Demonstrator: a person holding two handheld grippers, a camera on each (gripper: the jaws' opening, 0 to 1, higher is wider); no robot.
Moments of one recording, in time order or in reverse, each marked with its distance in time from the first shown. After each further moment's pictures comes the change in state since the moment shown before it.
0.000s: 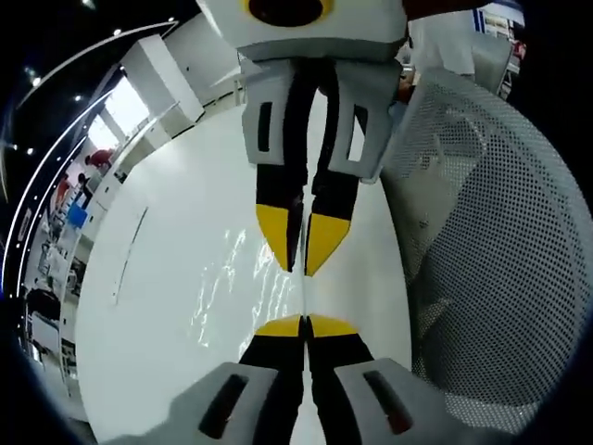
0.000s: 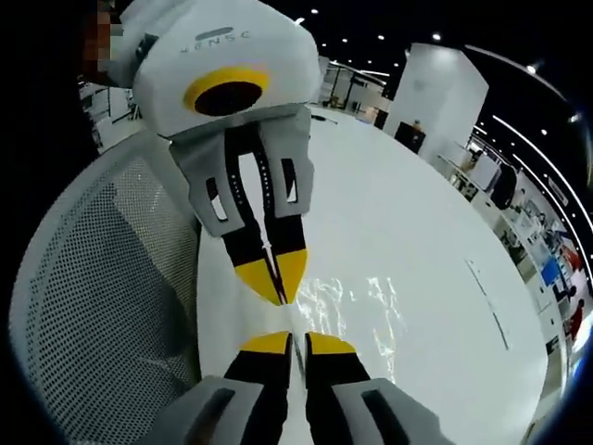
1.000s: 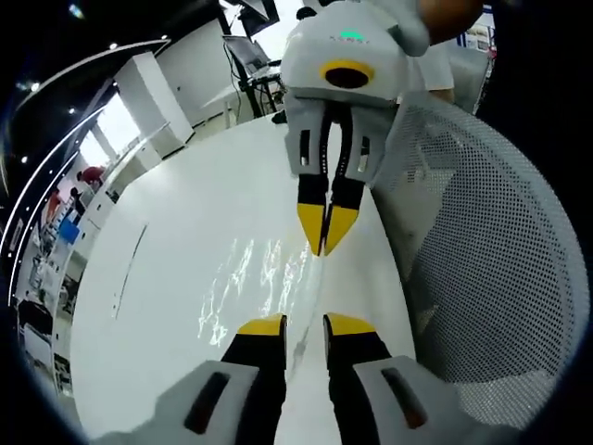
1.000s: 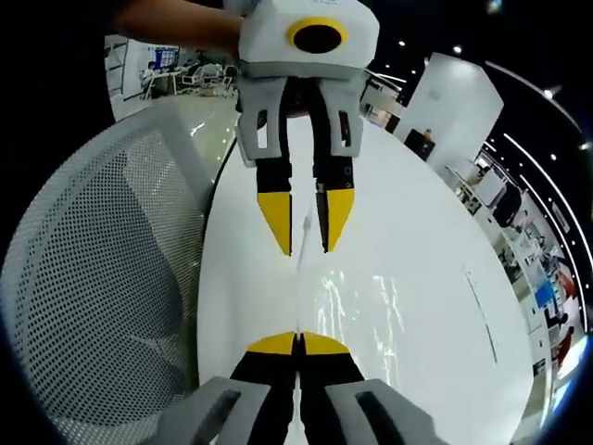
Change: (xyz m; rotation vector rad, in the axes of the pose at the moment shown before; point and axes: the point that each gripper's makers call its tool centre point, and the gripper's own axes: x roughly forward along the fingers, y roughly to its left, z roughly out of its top) left arm -0.029 0.018 -0.012 0.029 -0.093 -0.062; right arm -0.006 0.005 -0.010 -0.099 0.022 -0.023
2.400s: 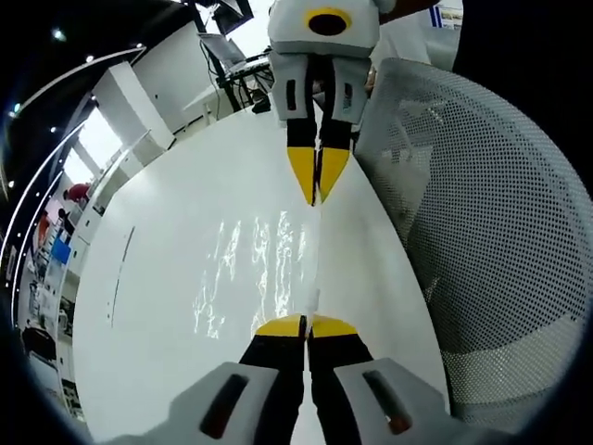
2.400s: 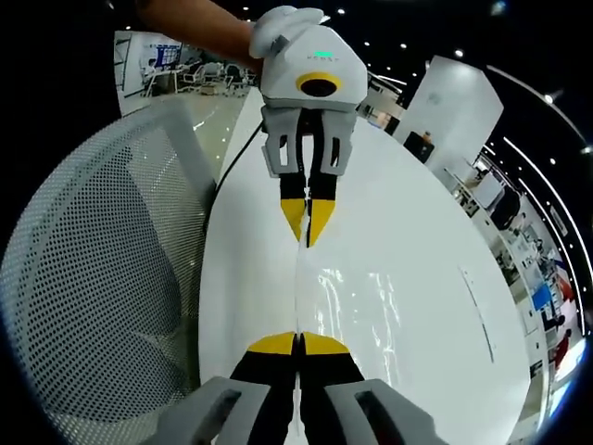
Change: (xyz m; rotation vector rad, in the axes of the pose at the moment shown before) left arm 0.014 0.001 -0.026 0.107 0.004 -0.050; right arm -0.005 0.001 -0.006 -0.002 0.001 -0.013
